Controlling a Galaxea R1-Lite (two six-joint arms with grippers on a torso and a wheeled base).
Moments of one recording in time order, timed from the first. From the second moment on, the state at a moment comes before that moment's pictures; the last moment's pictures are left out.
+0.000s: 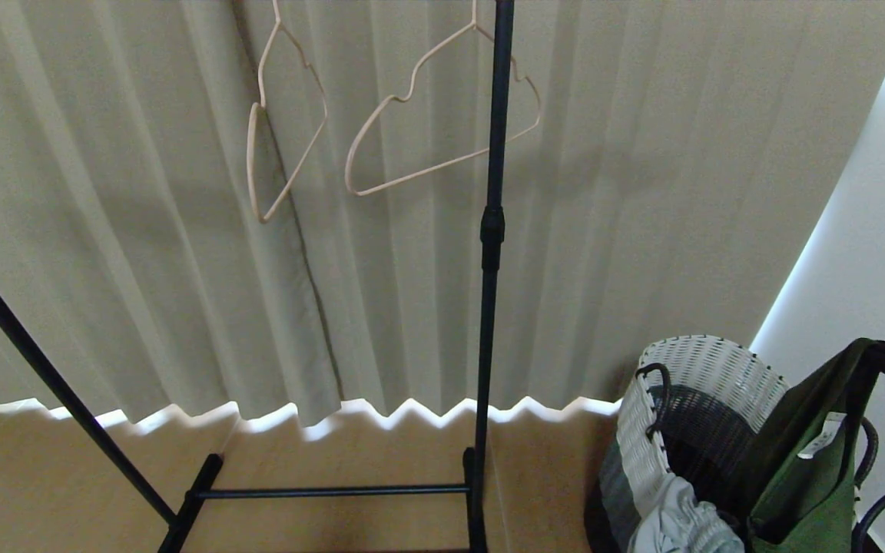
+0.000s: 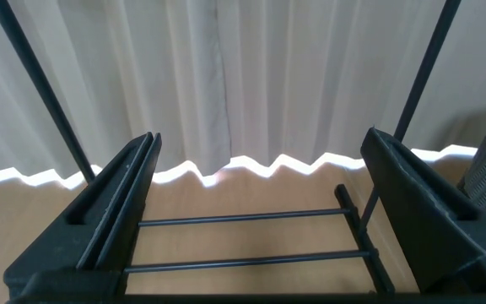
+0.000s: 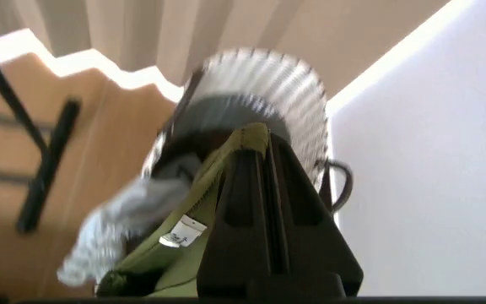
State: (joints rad) left arm 0.00 0.00 0.00 0.00 -0.04 0.03; right arm -0.01 1.14 -0.59 -0.16 -0.10 -0.29
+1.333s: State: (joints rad) left arm 0.00 0.00 0.00 0.00 -0.01 0.02; right arm 0.00 0.88 -0.52 -0.16 -0.09 -0.26
